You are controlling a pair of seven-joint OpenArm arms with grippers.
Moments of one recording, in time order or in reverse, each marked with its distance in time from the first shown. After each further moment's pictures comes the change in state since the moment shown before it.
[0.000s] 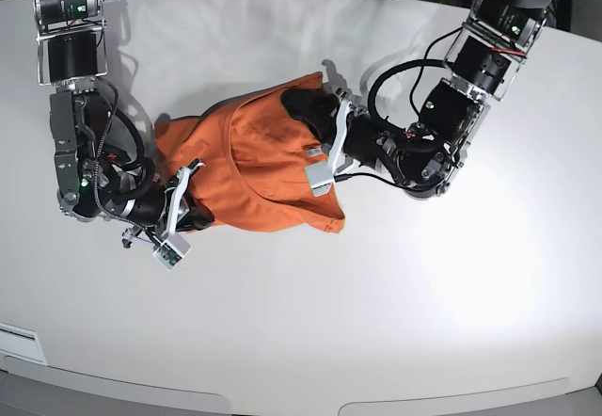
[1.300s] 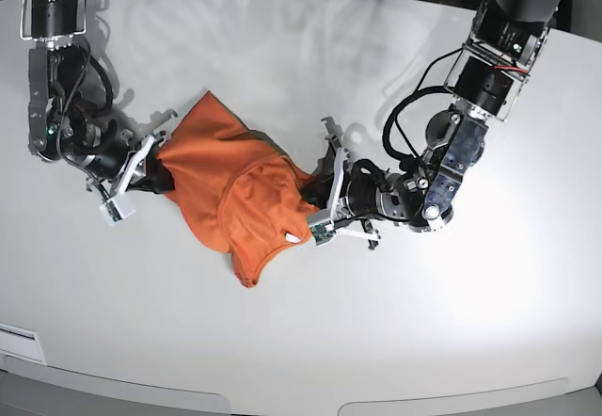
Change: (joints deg) left arm -4.8 0.5 -0.3 0.5 54.1 -2.3 -37.1; right arm -14.0 4.4 9.6 -1.7 7.2 0.2 1.5
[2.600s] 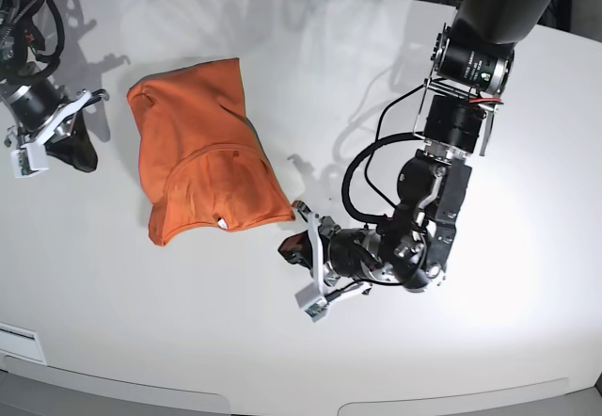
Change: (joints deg) left arm -8.3 11.3 -14.9 -1.0 -15.8 4.9 21.9; right arm -21.7 -0.4 27.9 28.5 9.3 -6.4 2.4
